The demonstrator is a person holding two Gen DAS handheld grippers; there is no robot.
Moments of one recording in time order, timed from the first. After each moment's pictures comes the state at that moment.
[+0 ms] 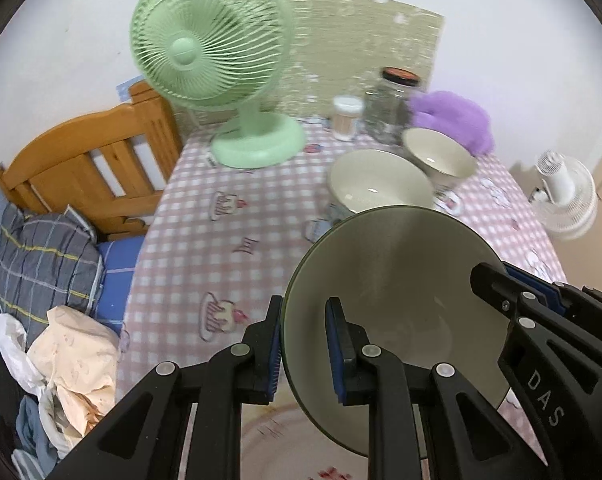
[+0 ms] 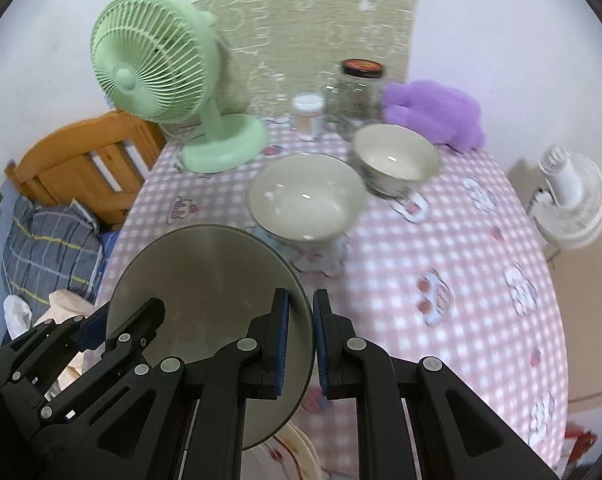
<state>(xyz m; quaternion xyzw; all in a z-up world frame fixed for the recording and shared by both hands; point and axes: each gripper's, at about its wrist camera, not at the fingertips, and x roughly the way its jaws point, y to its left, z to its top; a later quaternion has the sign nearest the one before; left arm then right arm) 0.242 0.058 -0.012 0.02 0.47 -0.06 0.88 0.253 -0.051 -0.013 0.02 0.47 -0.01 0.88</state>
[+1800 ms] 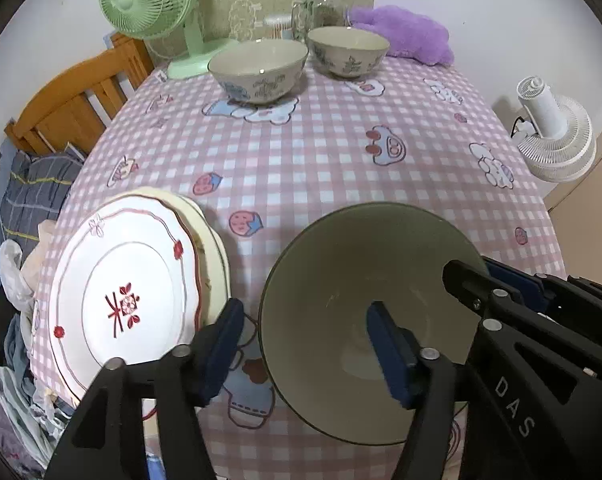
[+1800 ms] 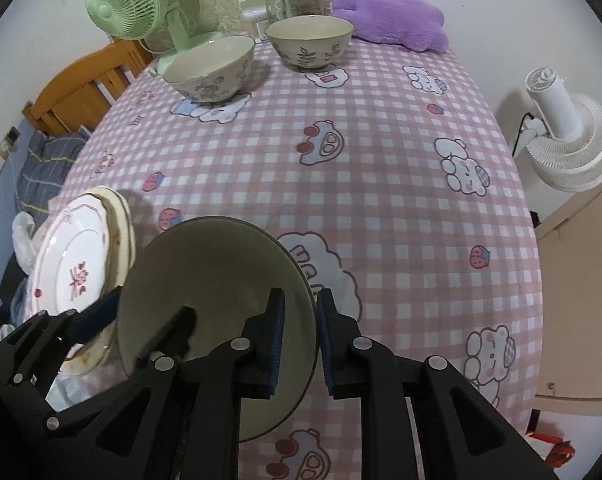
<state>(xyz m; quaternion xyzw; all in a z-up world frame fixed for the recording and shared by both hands) 0.133 -0.105 -0.062 0.01 0.54 -0.01 0.84 0.154 -0.200 -0.076 0.01 0.55 0.07 0.83</state>
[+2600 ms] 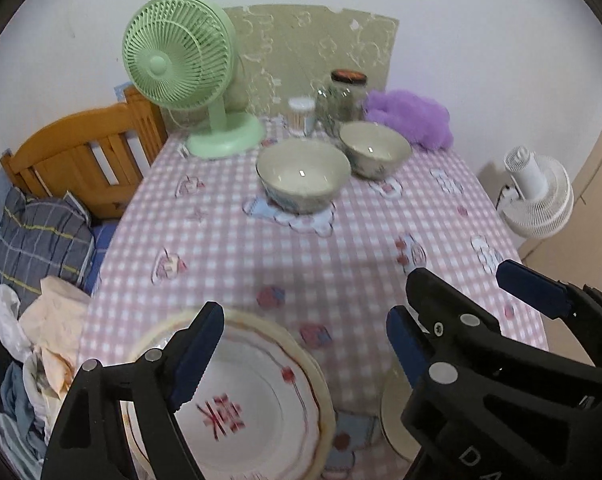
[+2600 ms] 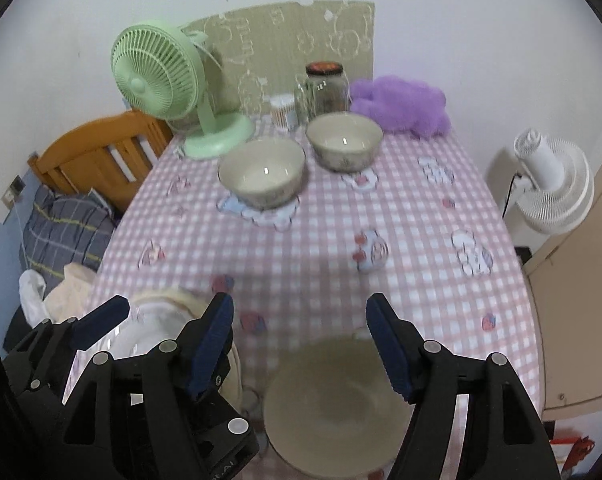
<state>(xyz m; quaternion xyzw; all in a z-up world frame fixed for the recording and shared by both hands) 0.180 -0.020 0.016 -0.01 0.46 -0.05 0.89 0.185 -0.113 0.016 0.02 0.46 0.03 0.89</state>
